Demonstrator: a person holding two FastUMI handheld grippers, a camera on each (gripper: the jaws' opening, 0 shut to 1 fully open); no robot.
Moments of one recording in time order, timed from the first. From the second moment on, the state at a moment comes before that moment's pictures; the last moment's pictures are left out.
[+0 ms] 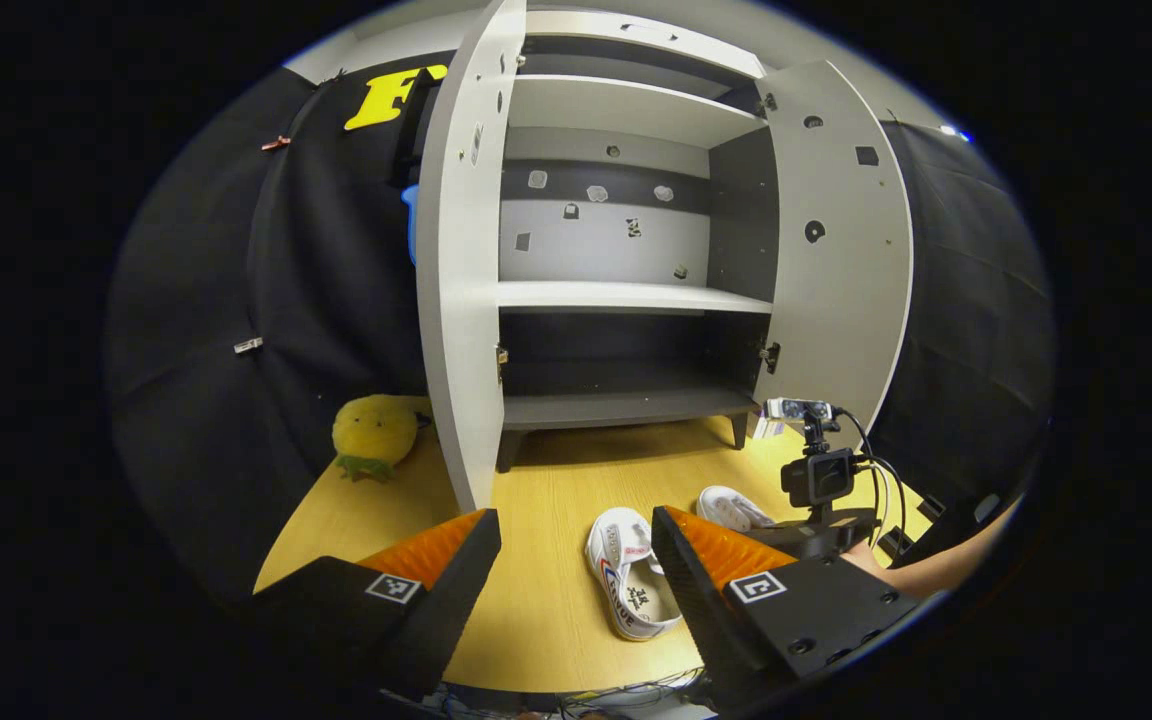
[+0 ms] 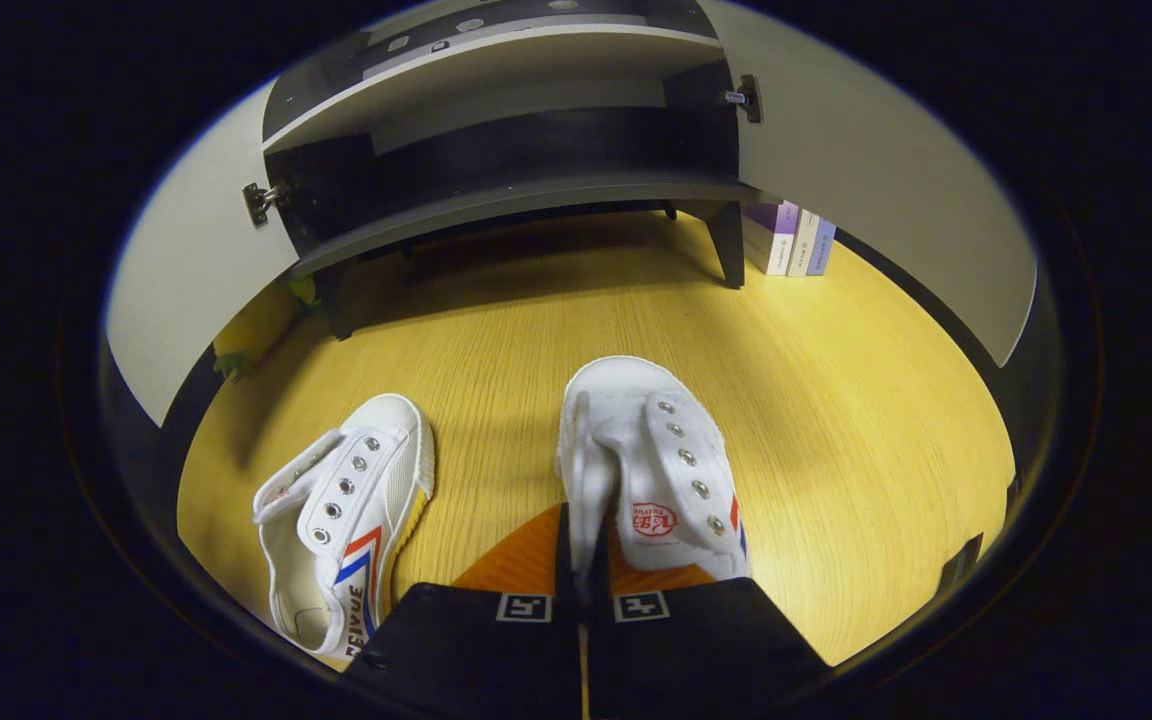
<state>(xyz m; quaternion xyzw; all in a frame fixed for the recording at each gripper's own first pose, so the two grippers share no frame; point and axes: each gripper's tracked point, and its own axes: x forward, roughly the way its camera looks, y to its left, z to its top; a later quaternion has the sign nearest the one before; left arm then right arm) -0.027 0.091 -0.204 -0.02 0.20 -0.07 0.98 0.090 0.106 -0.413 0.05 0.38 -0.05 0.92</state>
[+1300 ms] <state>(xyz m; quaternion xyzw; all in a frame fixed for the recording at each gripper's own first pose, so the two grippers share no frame) -0.041 0.105 -0.138 0.04 0.09 -0.09 0.99 0.111 0.145 -0.121 -0.03 0.14 0.01 0.99</state>
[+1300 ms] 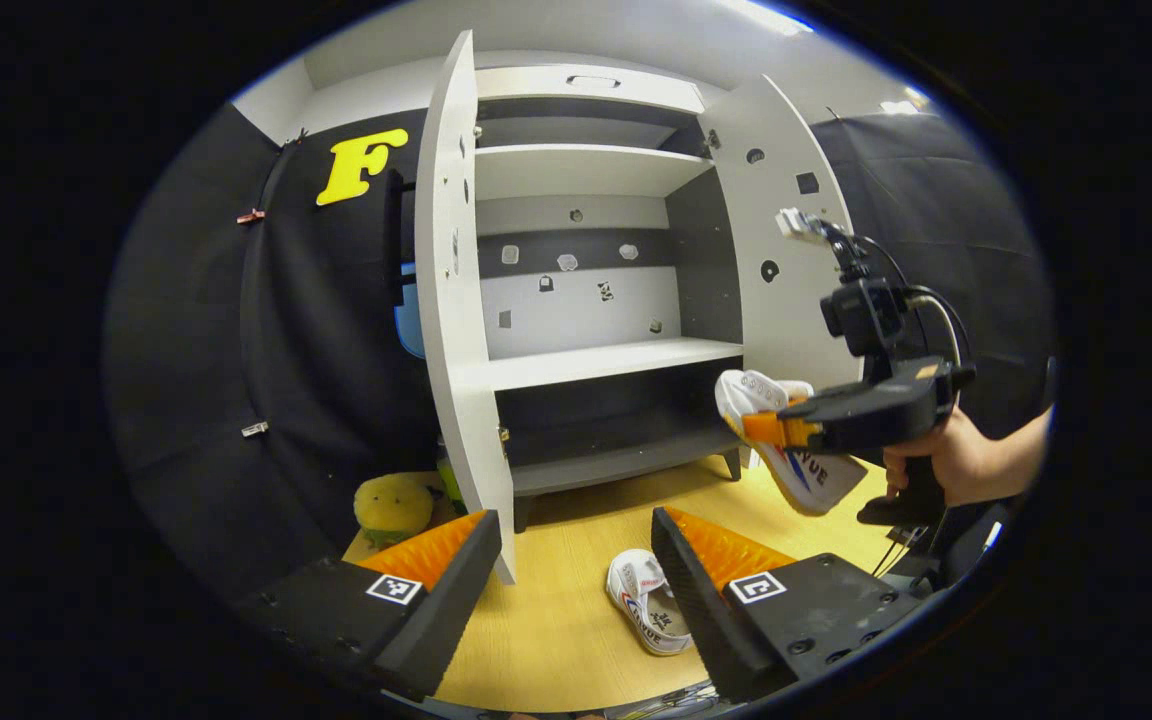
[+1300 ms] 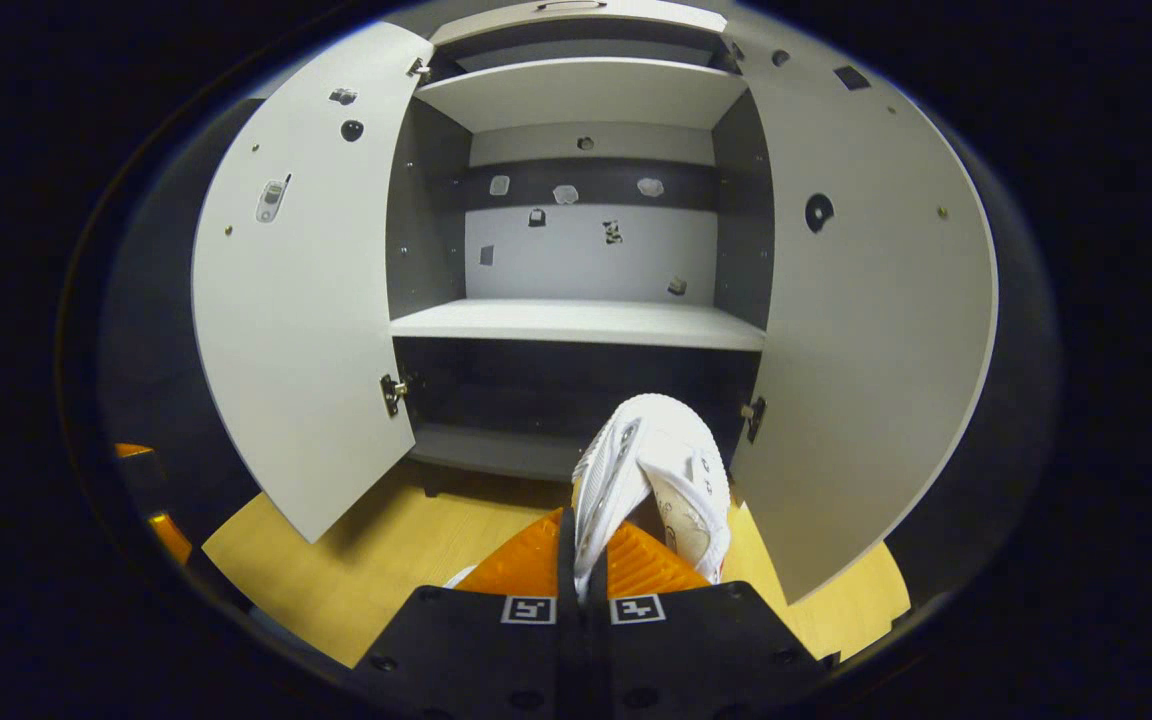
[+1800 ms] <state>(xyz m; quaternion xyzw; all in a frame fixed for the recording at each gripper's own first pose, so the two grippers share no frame) -0.021 0.102 -0.106 0.00 0.08 -0.07 0.99 0.197 0.155 -0.010 -0.05 0.07 0.04 1.00</state>
